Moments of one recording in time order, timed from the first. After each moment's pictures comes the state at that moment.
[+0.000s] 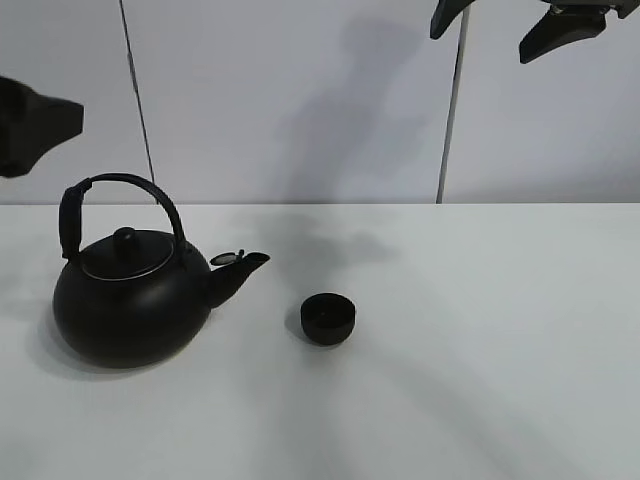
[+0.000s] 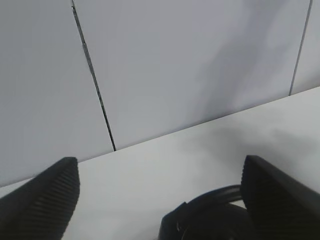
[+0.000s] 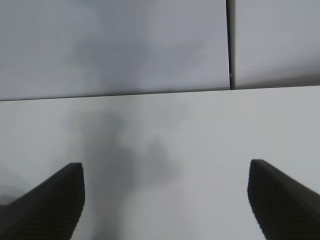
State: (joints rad) left arm -0.28 1.34 -0.42 0.08 -0.63 0.09; right arm 0.21 1.69 -1.48 0.07 0.61 0.16
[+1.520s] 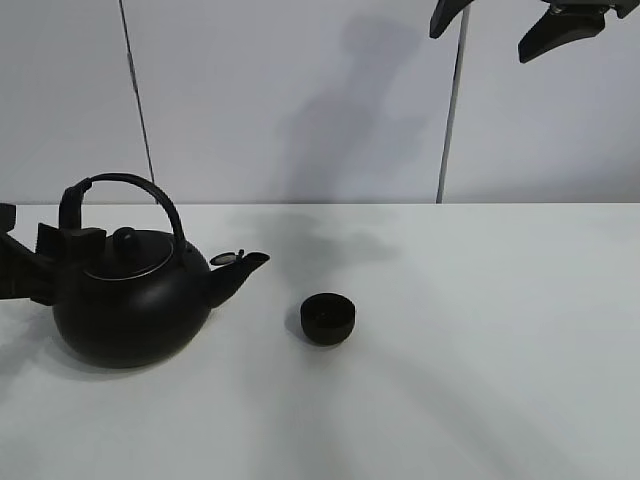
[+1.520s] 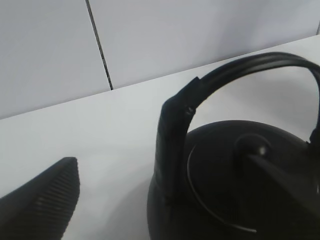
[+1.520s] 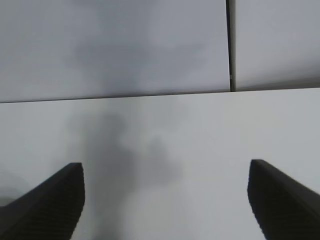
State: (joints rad) left arm -0.28 1.81 -0.30 0.01 -1.14 0.15; right arm 0.21 1.69 -1.48 0.07 0.61 0.16
